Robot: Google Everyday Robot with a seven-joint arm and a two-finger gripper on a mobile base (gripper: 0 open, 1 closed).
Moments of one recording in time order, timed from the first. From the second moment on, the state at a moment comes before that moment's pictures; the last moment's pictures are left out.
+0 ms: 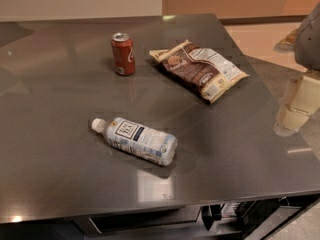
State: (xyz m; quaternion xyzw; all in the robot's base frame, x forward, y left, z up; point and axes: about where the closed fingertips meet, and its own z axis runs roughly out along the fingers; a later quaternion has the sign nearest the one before) arm 0.438 -0.217 0.976 -0.60 0.78 -0.03 0.16
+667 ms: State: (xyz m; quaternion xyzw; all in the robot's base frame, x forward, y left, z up) arm 0.458 -0.214 0.969 -0.58 0.80 -0.02 0.17
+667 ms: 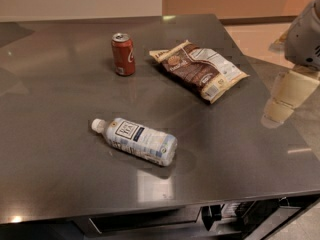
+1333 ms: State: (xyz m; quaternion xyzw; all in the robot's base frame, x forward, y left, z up) arm 0.525 -0.212 0.939 -0.54 0.82 0.01 0.19
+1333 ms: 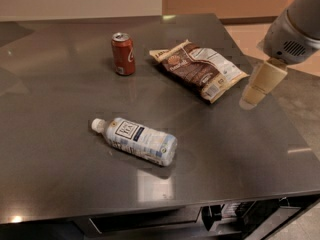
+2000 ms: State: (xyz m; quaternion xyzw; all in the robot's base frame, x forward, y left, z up) arm 0.600 -0.225 0.908 -0.53 0.82 0.05 0.22
